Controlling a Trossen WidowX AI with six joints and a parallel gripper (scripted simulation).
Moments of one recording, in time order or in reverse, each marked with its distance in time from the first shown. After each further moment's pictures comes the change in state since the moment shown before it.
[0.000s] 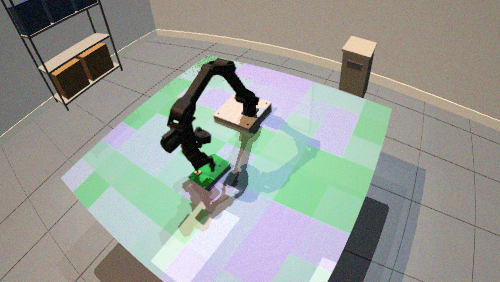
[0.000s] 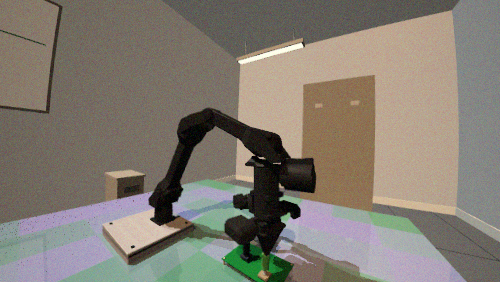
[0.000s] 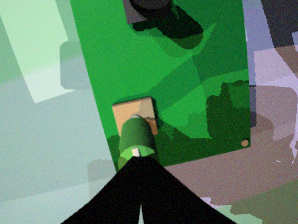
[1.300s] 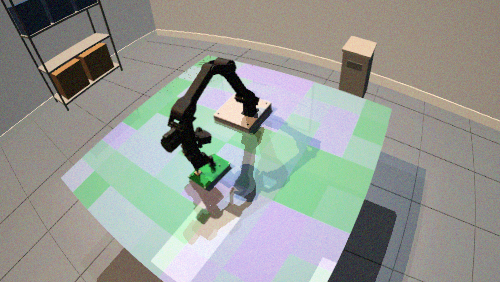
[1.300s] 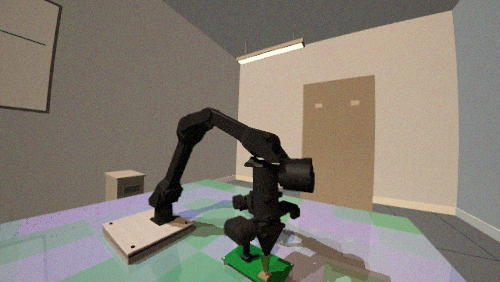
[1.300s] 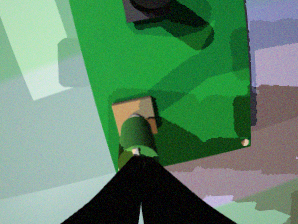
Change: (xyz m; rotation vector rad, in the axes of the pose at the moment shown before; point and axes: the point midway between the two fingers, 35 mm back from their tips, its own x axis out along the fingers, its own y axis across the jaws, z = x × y) arm 0.003 0.000 0.001 0.000 0.008 -0.003
